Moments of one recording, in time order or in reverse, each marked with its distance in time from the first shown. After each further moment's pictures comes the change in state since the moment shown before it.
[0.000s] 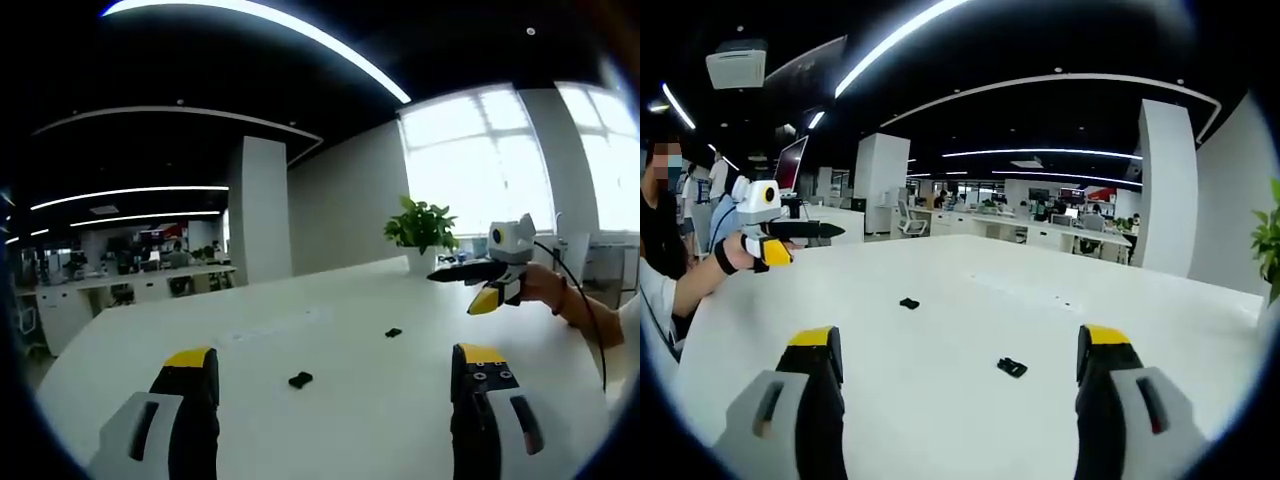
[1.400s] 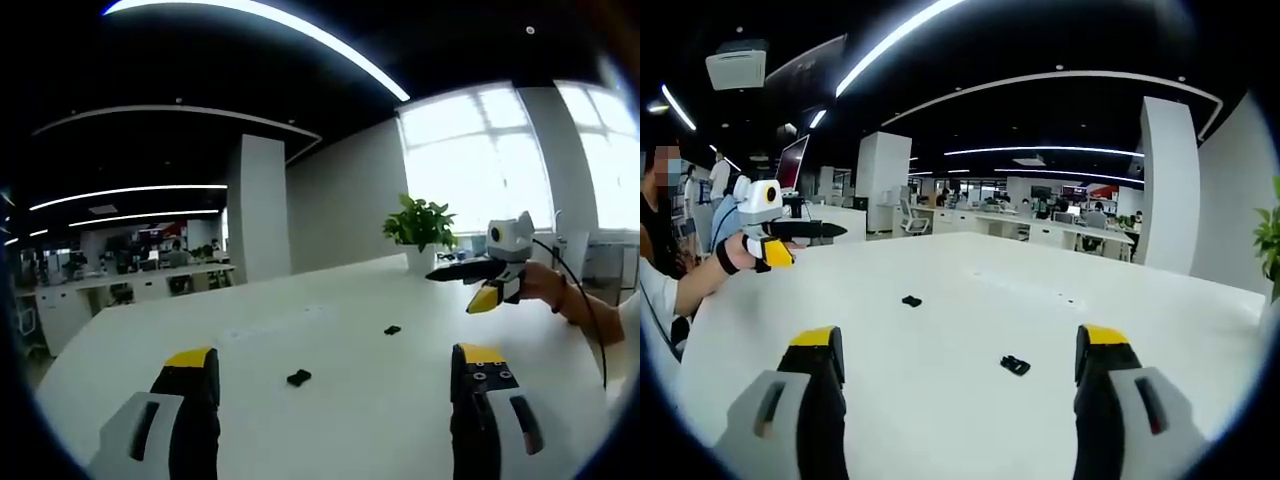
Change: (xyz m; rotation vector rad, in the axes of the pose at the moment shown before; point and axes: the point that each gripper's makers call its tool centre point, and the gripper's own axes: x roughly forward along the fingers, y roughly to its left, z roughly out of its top) left arm 0.002 -0.001 -0.004 0.004 0.011 -0.005; right arm 0.002 0.002 -0.003 0.008 0.007 0.011
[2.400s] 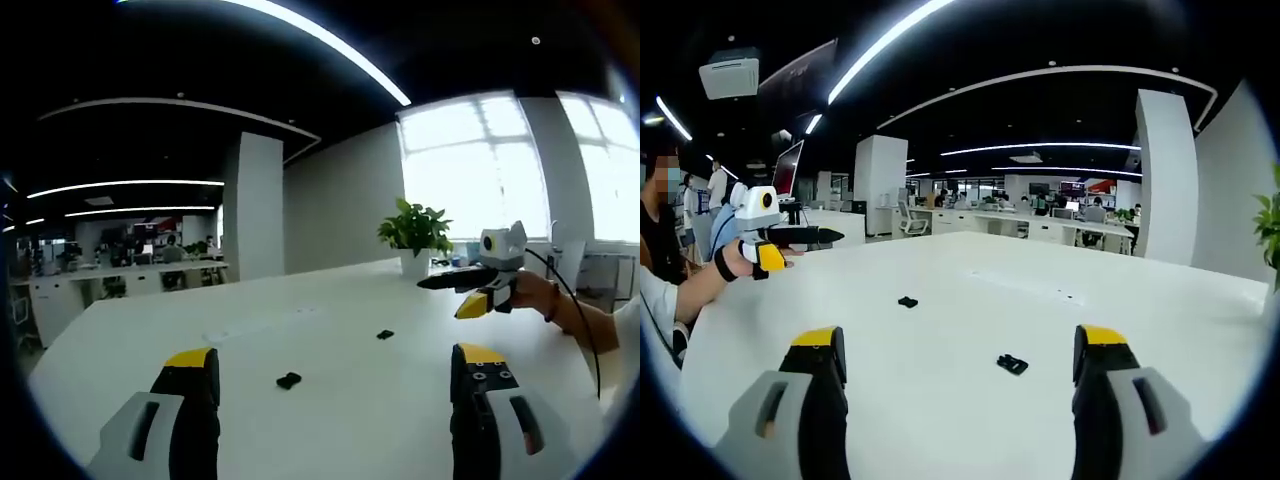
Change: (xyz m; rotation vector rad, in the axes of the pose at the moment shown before) left arm 0.008 -0.004 0.004 -0.042 -0.006 -0.032; right arm 0.006 -0.009 -0.003 0.035 0.007 -0.006
